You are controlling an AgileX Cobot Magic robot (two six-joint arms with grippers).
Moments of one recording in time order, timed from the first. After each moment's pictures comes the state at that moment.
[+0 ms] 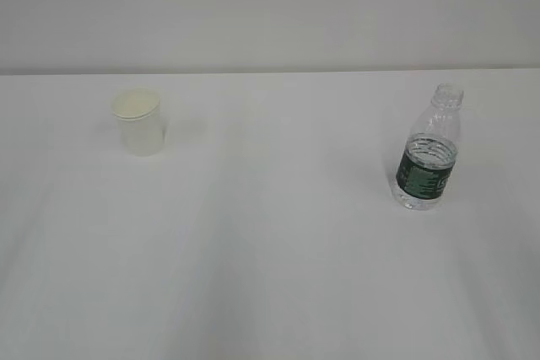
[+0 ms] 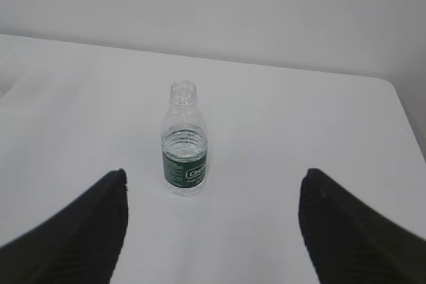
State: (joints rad) left arm -0.08 0.50 -0.63 -0.07 0.60 0.01; right arm 0.10 0.37 -0.60 -0.03 0.69 -0.11
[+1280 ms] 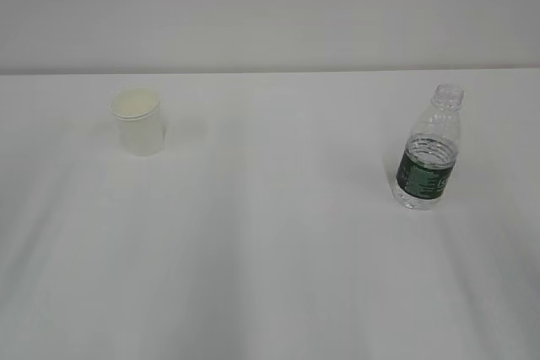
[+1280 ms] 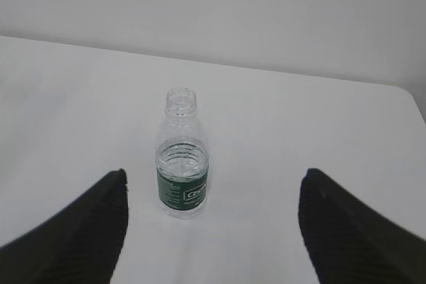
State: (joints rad) left arm -0.08 0.92 -0.53 -0.05 0.17 0.01; right arm 0.10 0.57 -0.48 0.00 0.36 -0.15
